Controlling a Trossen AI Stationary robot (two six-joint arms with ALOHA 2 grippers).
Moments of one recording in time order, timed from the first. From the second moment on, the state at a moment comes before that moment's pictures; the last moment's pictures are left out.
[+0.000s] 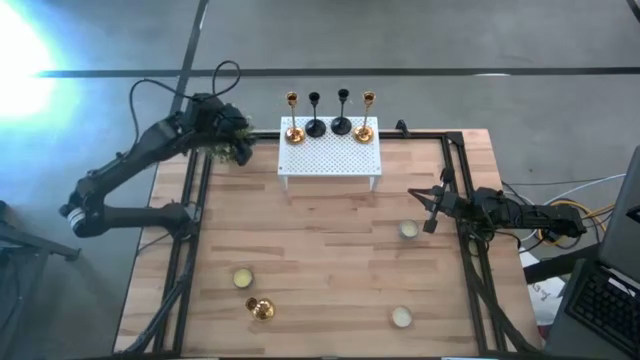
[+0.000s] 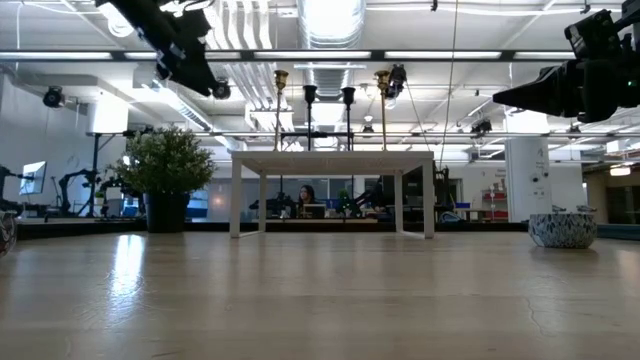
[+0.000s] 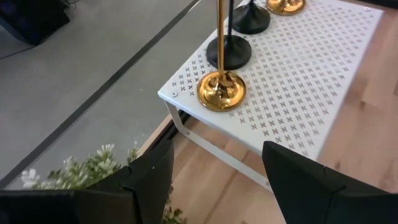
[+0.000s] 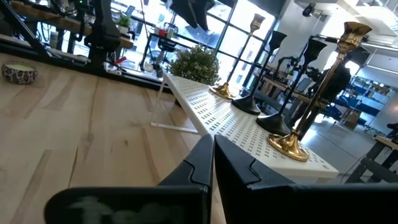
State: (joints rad) left arm 0.73 1.00 1.11 -0.72 0.01 0.17; right arm -0.01 0.02 0.05 -0.03 0.34 -0.34
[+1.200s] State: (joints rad) left arm 0.65 0.89 1.11 -0.90 0.45 0.14; right arm -0.01 0.02 0.05 -0.03 0.34 -0.34
